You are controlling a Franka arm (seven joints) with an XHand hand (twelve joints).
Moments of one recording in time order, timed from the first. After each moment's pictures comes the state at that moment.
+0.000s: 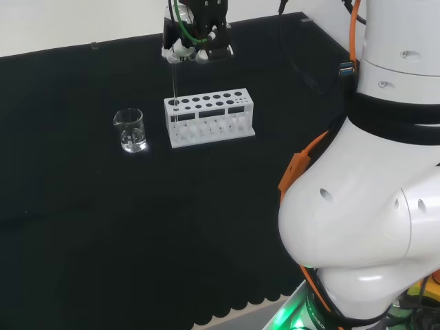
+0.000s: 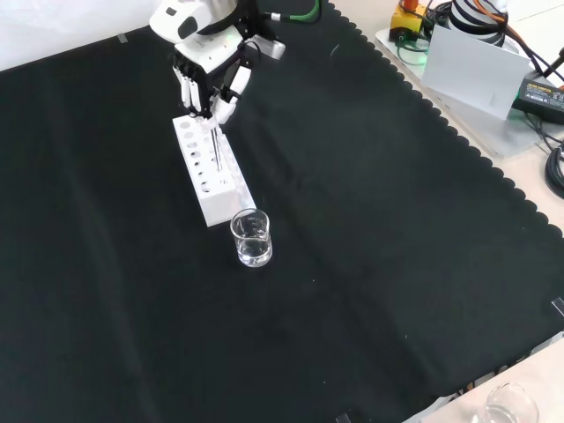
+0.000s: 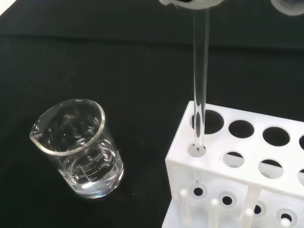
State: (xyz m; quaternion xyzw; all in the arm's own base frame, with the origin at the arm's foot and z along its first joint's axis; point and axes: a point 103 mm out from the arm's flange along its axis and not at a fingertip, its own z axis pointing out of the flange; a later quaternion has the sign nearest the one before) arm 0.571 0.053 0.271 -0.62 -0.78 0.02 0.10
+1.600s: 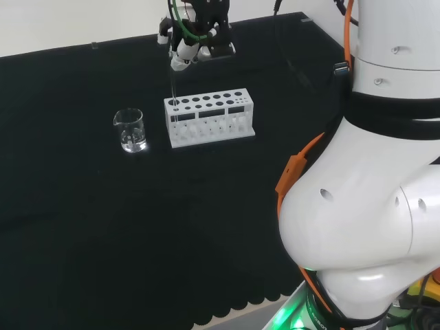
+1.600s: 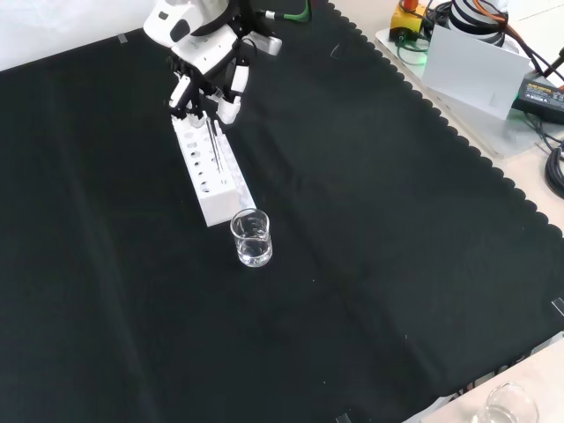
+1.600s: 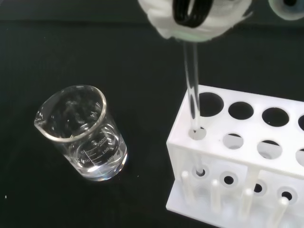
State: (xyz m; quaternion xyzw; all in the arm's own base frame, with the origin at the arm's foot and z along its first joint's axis) arm 0.572 0.048 0.273 -0.62 -0.77 0.04 0.13
